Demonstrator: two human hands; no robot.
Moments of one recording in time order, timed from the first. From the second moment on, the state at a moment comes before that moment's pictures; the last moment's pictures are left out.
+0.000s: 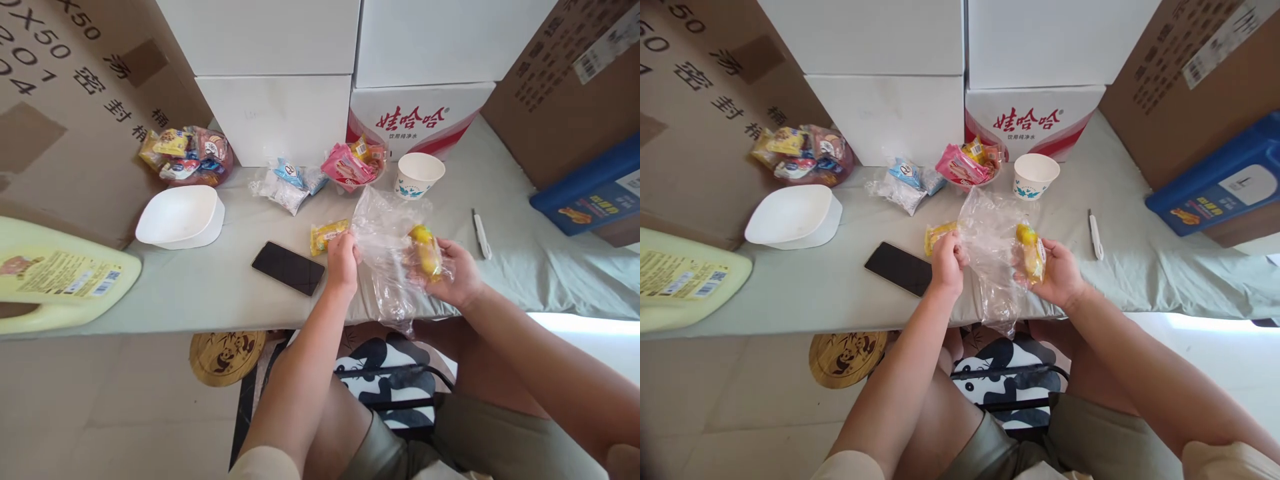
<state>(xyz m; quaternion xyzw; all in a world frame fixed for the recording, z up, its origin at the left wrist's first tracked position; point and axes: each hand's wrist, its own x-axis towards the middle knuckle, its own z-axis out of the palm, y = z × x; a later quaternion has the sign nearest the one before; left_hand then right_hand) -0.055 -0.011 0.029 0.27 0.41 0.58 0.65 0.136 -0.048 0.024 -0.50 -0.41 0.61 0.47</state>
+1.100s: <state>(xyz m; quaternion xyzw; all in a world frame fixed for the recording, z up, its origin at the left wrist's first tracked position) -0.070 0.001 0.029 -0.01 0.41 0.64 0.65 0.088 0.180 0.095 -0.68 -0.70 0.06 0.20</state>
